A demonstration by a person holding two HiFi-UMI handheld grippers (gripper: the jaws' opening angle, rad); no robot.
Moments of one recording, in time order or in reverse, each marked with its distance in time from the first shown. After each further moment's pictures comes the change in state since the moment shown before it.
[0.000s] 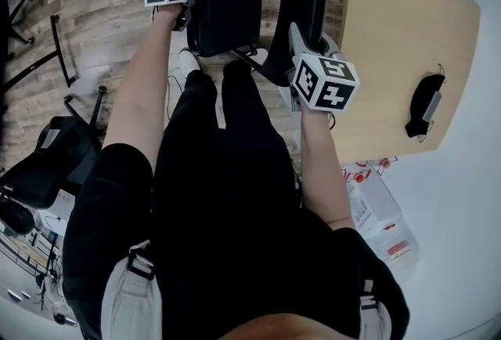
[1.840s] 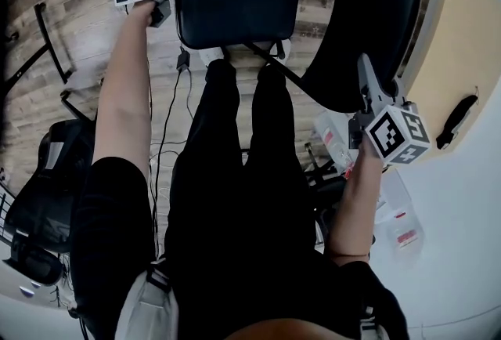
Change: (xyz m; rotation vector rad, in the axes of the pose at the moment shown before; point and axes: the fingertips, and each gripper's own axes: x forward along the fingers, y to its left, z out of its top) left arm -0.010 0.274 -0.048 -0.191 0.005 -0.227; right arm 0.101 0.048 -0.049 0.059 0.104 -0.075
